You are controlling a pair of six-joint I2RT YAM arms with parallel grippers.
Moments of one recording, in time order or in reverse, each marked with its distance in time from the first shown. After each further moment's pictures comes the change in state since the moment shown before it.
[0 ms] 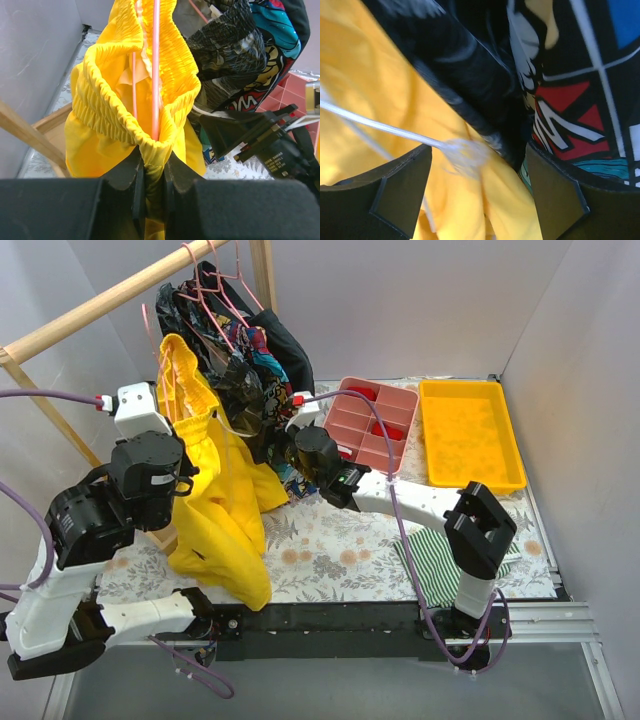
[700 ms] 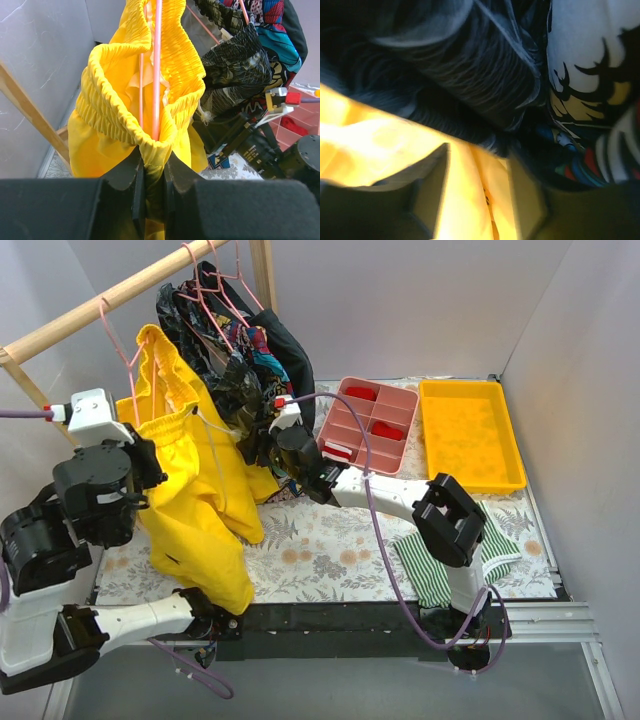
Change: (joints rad) left arm 0.000 -0.043 0.119 -0.061 -0.027 0.093; right arm -0.006 0.178 0.117 0.018 -0.068 0.027
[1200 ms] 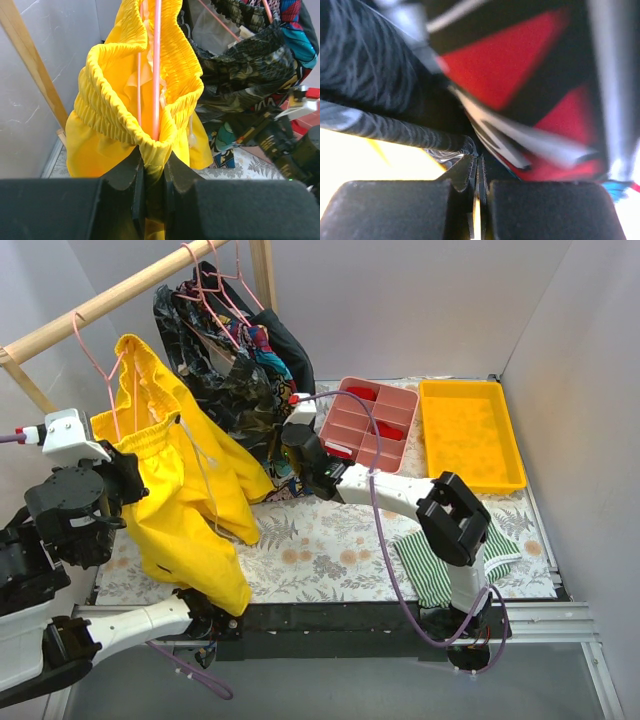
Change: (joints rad) left arm 0.000 -0.111 -0.045 -0.031 -0.008 -0.002; right arm -0.028 0.011 0.006 -0.082 0.207 0.008
